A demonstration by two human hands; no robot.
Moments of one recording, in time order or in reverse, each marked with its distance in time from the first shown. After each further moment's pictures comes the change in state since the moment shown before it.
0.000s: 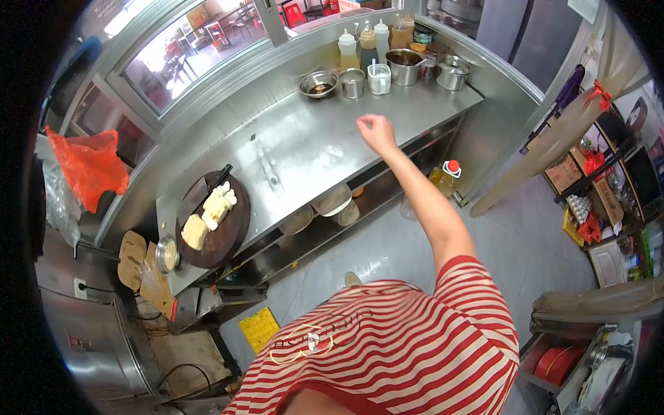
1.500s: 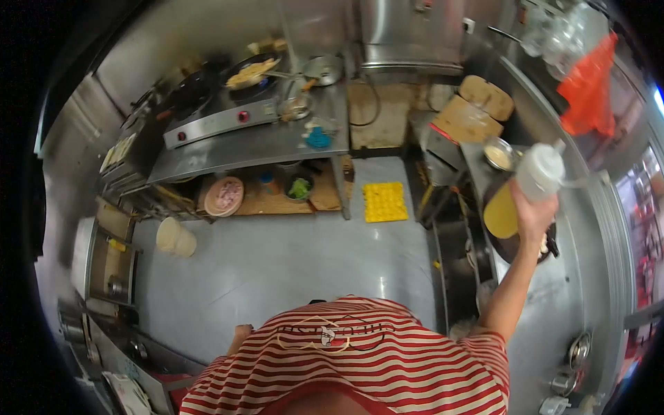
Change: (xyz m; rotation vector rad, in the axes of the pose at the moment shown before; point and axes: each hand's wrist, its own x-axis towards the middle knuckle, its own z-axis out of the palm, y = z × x) left_hand -0.385 -0.413 0.277 -1.342 0.842 -0.621; right_hand -0.155 -0.386 0.132 1.037 -0.868 -0.793
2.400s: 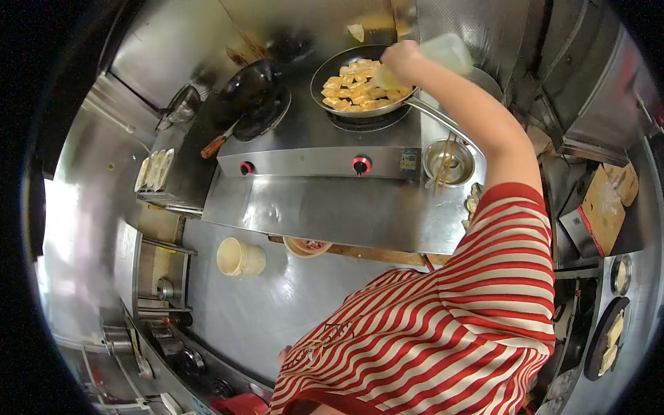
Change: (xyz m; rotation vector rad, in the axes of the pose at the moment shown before) left_hand 0.228 0.231 -0.142 -0.863 0.167 -0.096; right_hand 0.178 -0.261 0.918 -0.897 -1.010 -0.942
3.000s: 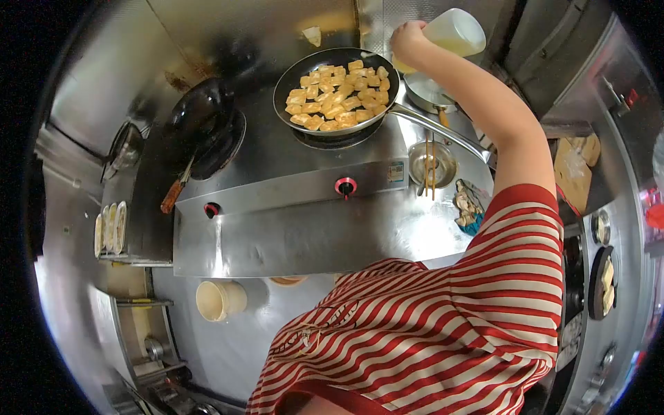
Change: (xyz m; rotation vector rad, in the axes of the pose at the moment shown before) left_hand 0.108 0.105 0.129 0.510 -0.184 0.081; right_hand 0.031 0.032 -0.008 -0.401 -0.226 0.284
